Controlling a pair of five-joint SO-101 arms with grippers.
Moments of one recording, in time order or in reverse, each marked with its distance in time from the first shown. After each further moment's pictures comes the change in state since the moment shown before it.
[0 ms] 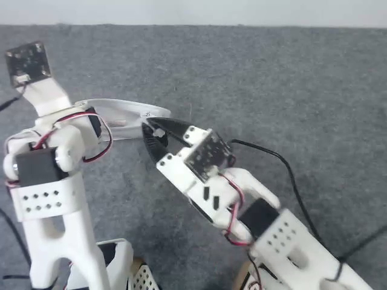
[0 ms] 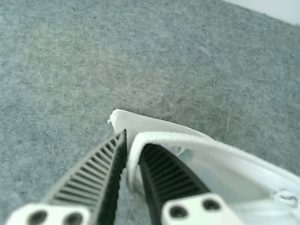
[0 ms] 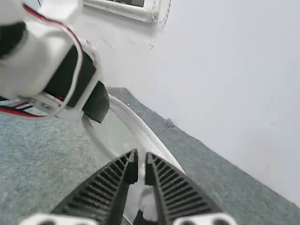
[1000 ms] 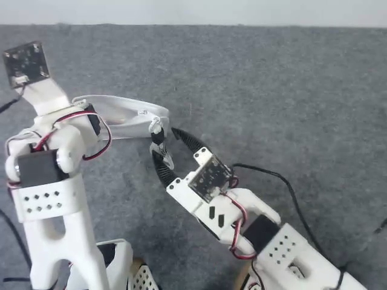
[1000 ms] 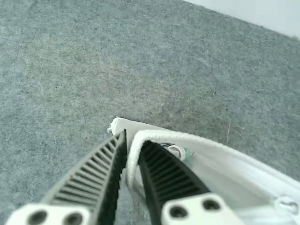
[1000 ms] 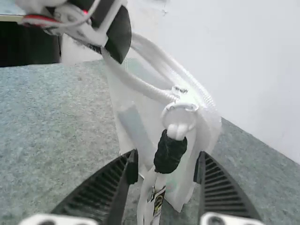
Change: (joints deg) left arm 0.0 -0.5 3.1 -4.7 0.0; right arm -1.6 -5.1 17.8 -6.5 -0.3
